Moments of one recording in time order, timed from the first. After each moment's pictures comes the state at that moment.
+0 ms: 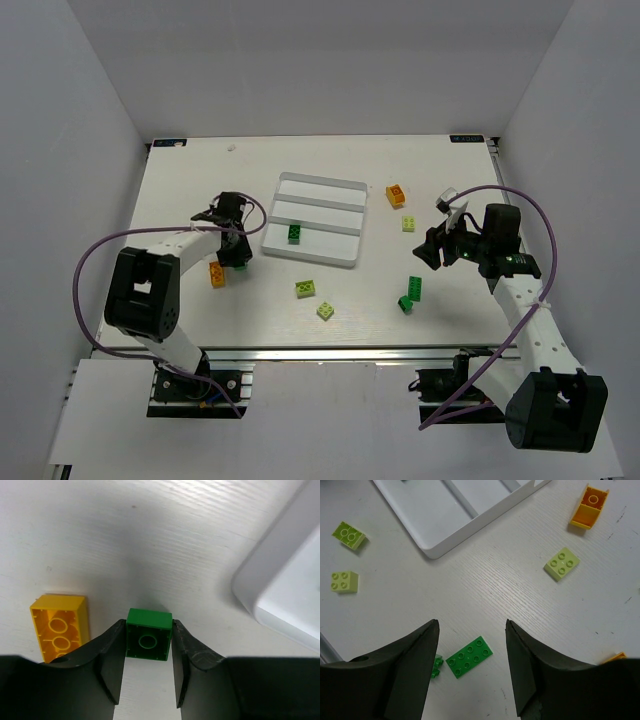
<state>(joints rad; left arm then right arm) -0.25 1.64 0.97 -0.52 -0.20 -0.53 -0.01 1.00 0.74 -0.39 -0.73 -0.41</state>
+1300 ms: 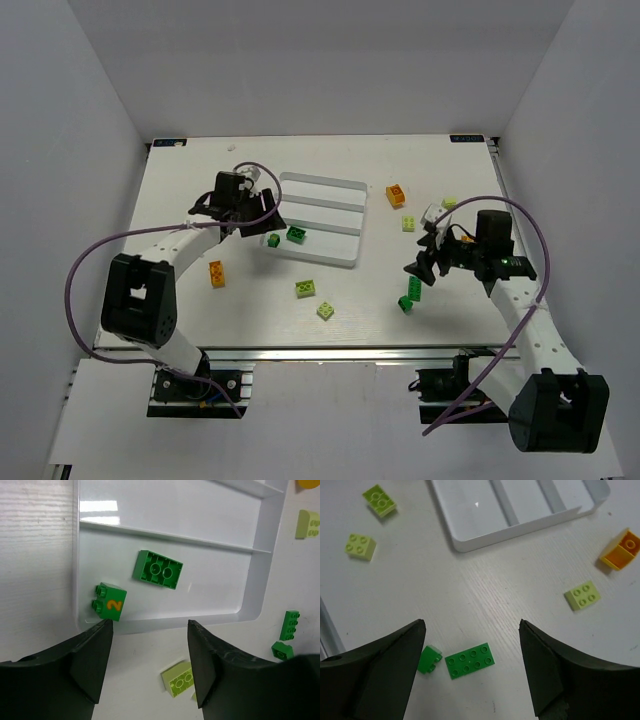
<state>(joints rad) -0.27 1.61 1.06 -0.27 0.28 -0.43 0.03 1.00 0.72 -0.43 -0.84 -0.63</state>
